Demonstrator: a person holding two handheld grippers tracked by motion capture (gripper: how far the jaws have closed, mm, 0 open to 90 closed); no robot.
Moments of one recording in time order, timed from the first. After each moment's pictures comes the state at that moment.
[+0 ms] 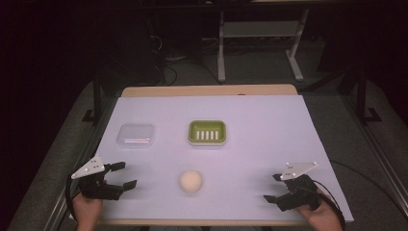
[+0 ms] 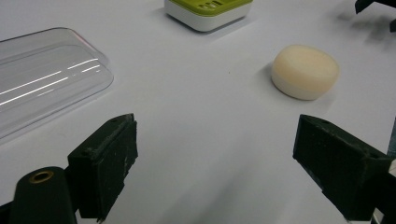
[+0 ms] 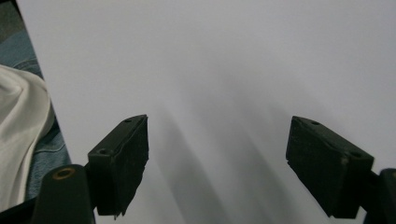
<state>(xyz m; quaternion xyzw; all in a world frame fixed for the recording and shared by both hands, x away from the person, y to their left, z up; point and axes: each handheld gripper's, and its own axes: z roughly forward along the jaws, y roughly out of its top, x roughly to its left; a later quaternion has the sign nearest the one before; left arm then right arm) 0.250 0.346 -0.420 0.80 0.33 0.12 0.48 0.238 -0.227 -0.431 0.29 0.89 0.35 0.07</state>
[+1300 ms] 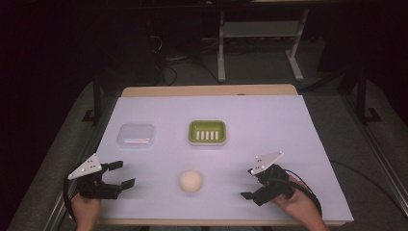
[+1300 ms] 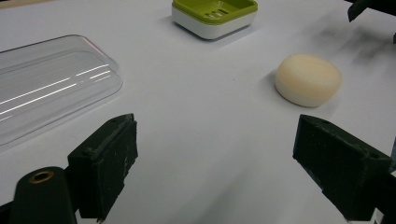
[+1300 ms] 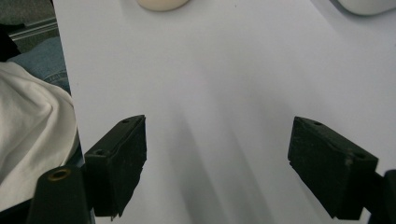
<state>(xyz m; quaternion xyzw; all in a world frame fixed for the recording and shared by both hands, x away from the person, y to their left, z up) 0.248 0.349 -0.416 0.80 0.34 0.13 0.49 0.260 -0.160 -0.411 0.22 0.92 0.33 0.05</state>
